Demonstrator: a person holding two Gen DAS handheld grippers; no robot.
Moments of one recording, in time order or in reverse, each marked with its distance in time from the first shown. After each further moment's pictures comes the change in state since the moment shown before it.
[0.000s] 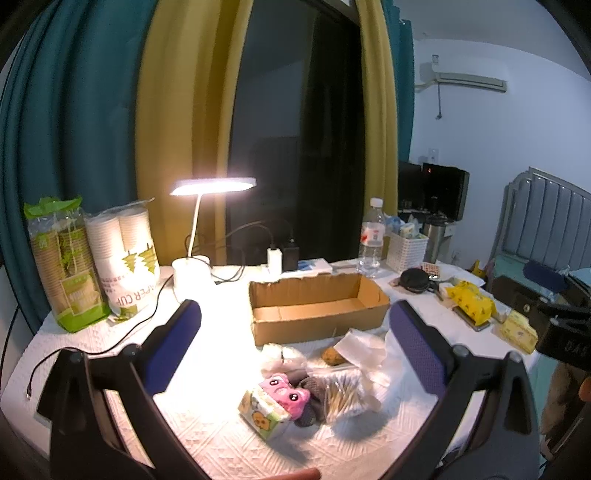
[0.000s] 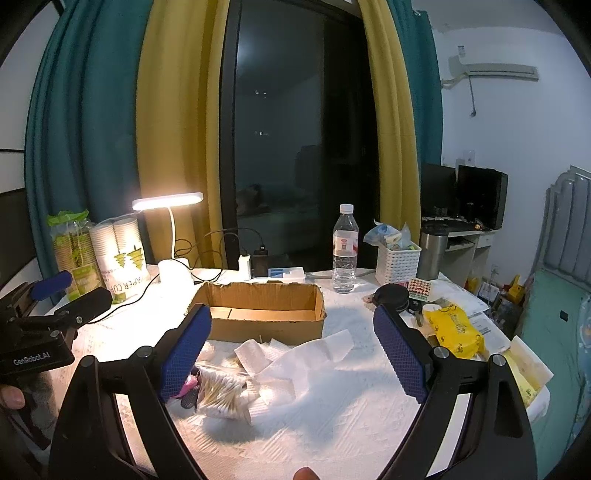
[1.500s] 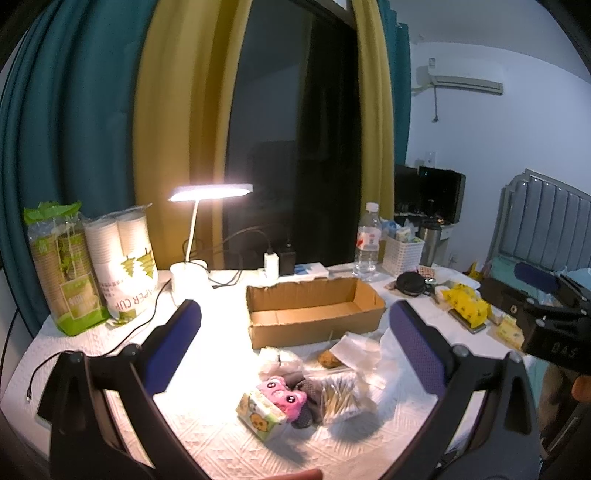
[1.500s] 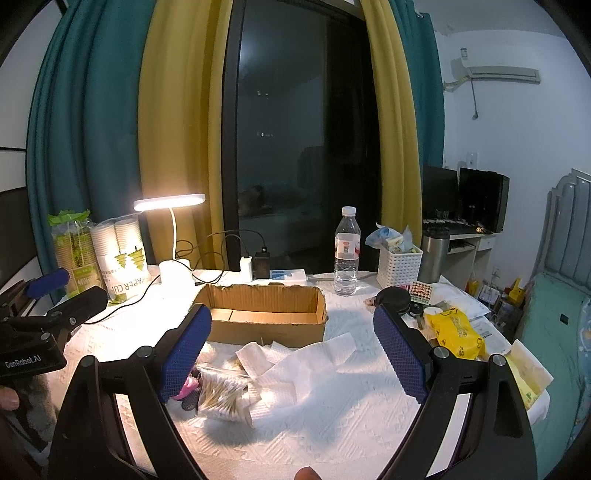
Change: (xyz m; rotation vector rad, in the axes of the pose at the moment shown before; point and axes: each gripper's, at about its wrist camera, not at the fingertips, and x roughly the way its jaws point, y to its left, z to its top) left arm -0.010 -0.003 0.003 0.012 -0.017 -0.009; right arm 0.003 0.003 0.000 -0.010 -0.004 0.000
